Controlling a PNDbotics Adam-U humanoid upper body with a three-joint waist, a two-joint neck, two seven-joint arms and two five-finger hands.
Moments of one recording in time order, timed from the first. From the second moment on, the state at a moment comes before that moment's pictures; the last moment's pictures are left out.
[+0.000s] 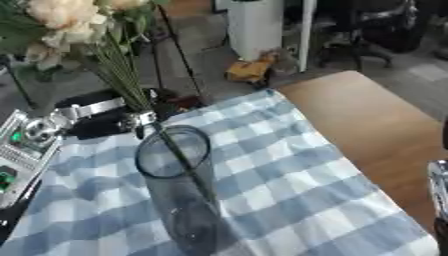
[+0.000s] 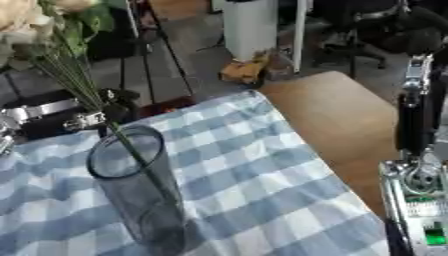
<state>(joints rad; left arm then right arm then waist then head) -1.01 0.36 -0.33 -1.35 -0.22 -0.02 -0.71 -0.38 -0.30 -0.27 -1.98 0.17 -0.27 -0.33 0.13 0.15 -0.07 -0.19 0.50</state>
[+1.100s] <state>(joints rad) -0.98 0.40 -0.30 -1.36 -0.22 -0.05 -0.75 -0.38 -0.30 -0.27 -1.98 0.17 -0.26 -0.34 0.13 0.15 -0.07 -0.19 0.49</state>
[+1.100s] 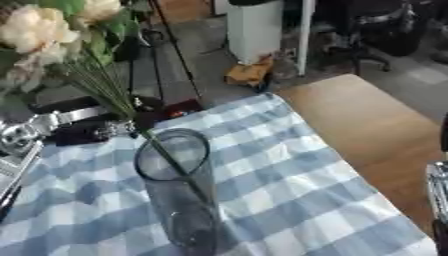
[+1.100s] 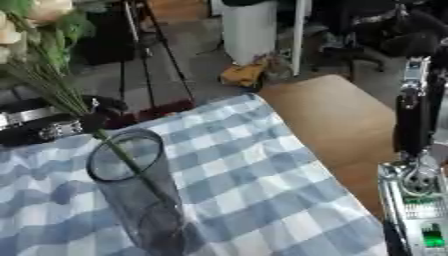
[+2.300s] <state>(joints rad) -0.94 0.44 -0.28 -1.38 -0.23 -0.07 -0.77 -0.38 -0.30 -0.27 -1.98 0.17 -0.26 -0.34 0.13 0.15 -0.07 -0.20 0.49</state>
